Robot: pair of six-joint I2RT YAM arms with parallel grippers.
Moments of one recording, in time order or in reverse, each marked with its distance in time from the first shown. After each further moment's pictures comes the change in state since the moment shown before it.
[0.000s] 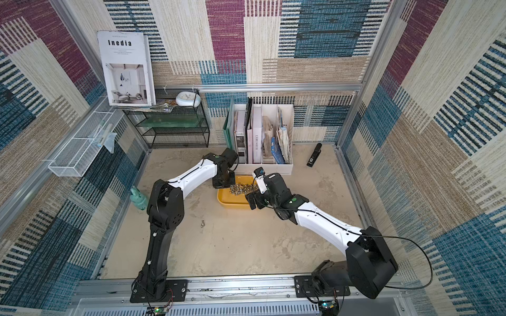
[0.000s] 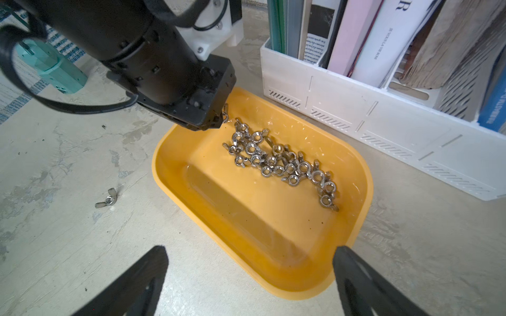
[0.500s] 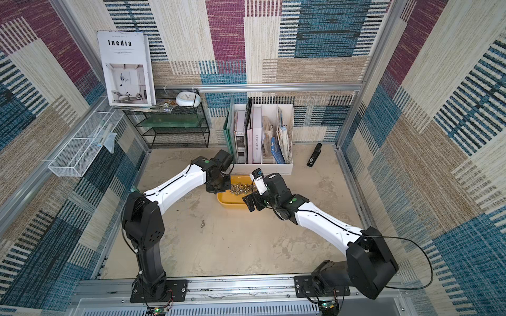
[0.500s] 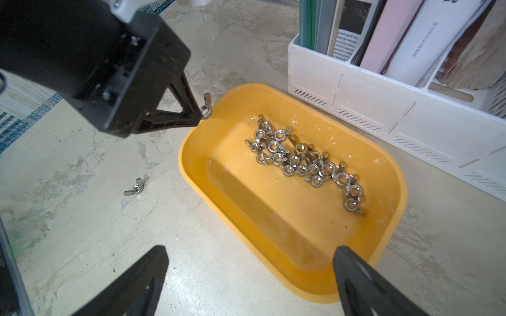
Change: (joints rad) left arm -0.055 -0.320 -0.262 0.003 -0.023 -0.023; right arm 0.001 -0.002 -0.001 0.001 -0.111 -0.003
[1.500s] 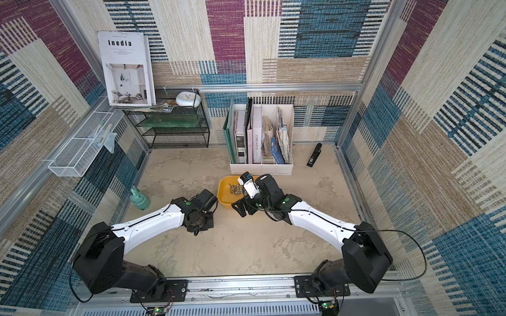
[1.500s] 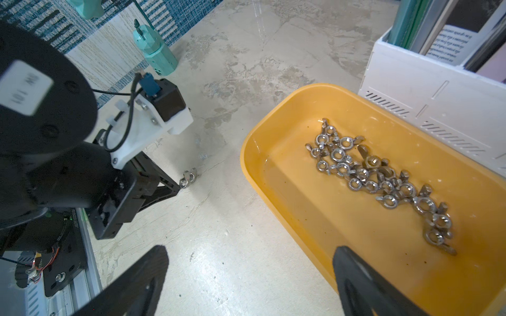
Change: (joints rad) left arm -0.058 -0.412 -0.760 0.245 0.002 -0.121; right arm 0.083 0.050 0.049 0.006 -0.110 0.010
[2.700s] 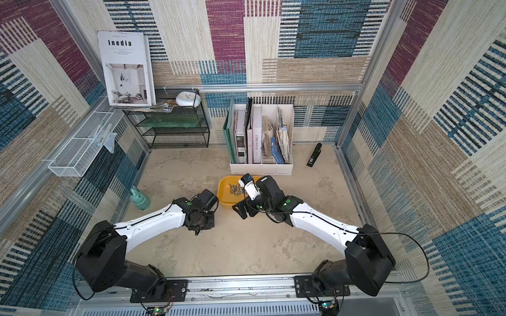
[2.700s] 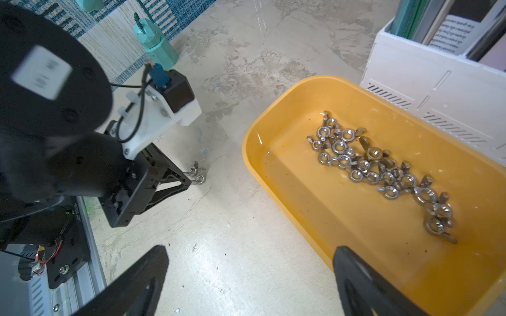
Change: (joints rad) left arm 0.001 -0.012 0.018 0.026 -0.015 0.033; right arm 0.010 -0.031 -0.021 -0.021 0.016 0.005
